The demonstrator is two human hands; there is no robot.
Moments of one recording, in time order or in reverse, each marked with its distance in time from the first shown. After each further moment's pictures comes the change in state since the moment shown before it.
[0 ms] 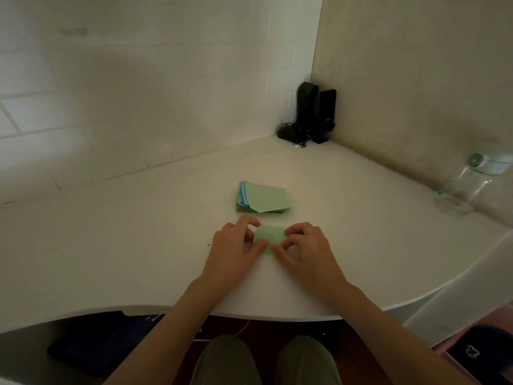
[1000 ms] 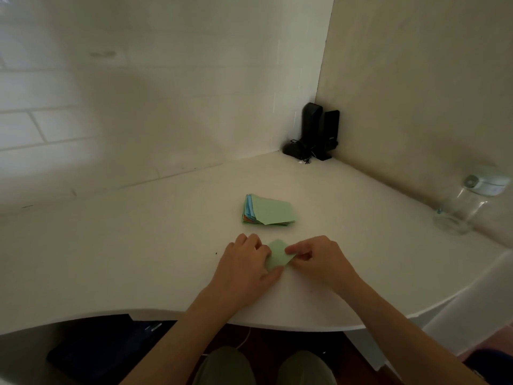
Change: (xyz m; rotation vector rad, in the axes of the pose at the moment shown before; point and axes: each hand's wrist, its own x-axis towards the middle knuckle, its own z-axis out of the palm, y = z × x) left_hand -0.011 0.010 -0.003 0.492 -0.134 0.205; right_hand 0.017 -0.011 -0.036 0.087 -0.280 0.210
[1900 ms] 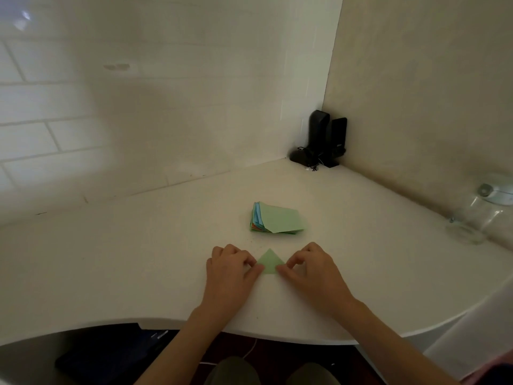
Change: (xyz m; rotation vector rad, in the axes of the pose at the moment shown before) left_hand -0.013 -0.024 0.001 -0.242 0.163 -0.370; right_hand 0.000 -0.004 0.031 -0.129 0.122 -0.099
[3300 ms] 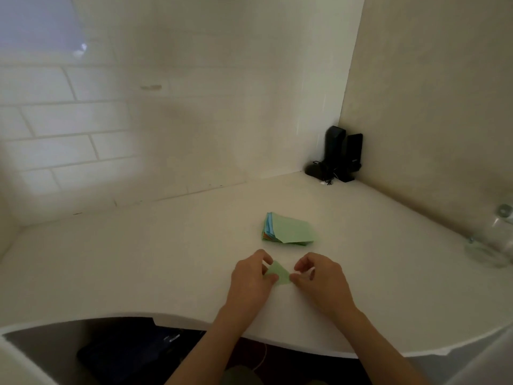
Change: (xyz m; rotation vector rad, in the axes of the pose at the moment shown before) left_hand 0.002 0.031 -0.004 -0.198 -0.141 -0.203; right_hand 0.008 0.005 0.005 0.140 0.059 0.024
